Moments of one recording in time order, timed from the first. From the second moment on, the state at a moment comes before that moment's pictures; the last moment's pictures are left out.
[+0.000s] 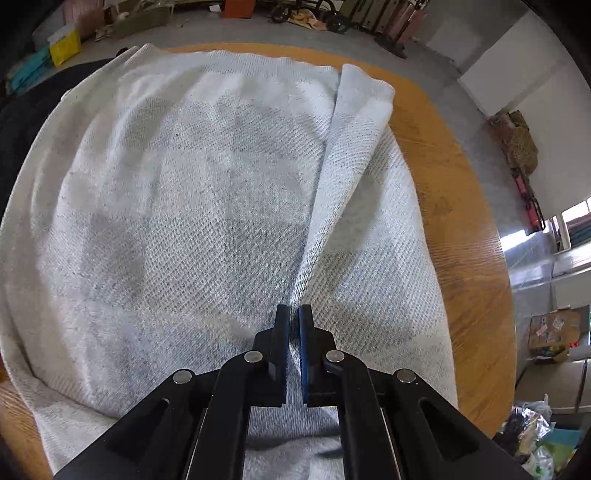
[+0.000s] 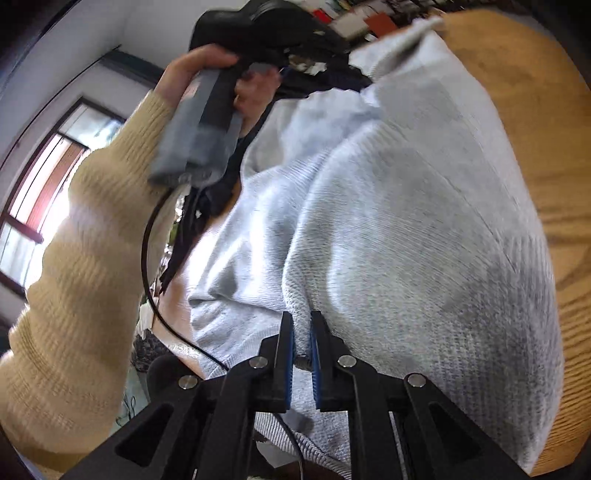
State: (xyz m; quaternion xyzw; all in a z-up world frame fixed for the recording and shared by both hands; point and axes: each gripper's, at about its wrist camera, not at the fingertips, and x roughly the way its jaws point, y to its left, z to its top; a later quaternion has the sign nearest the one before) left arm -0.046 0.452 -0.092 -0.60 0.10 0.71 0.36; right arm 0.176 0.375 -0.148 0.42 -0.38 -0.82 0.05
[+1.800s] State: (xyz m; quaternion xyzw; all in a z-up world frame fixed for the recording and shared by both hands) left arm 0.116 0.280 -0.100 -0.38 0.04 0.81 0.45; right arm -0.074 0.638 -0.128 0.44 -0.31 -0.79 -0.29
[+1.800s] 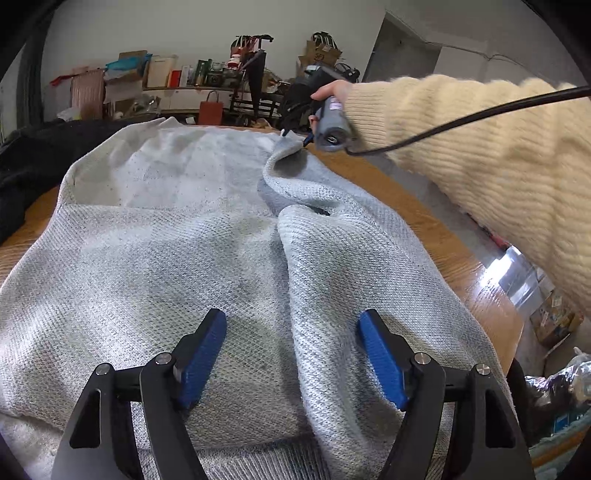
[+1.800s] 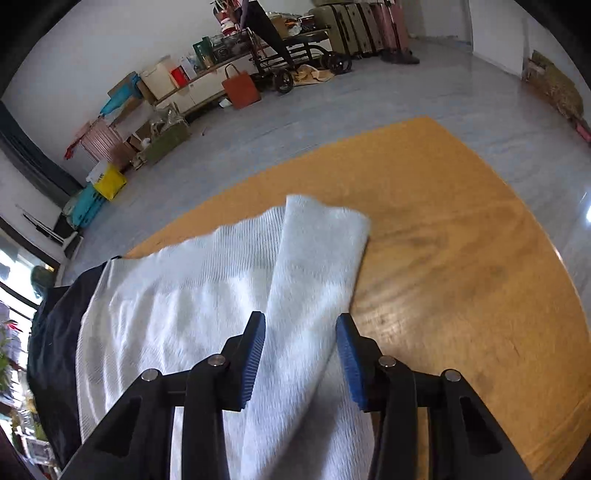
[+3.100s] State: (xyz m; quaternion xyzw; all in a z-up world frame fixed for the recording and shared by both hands) left arm 0.134 0.286 -0.091 -0.38 0.06 0.82 0.42; right arm 0.134 0.467 -0.080 0.53 -0.10 -0.81 -0.23
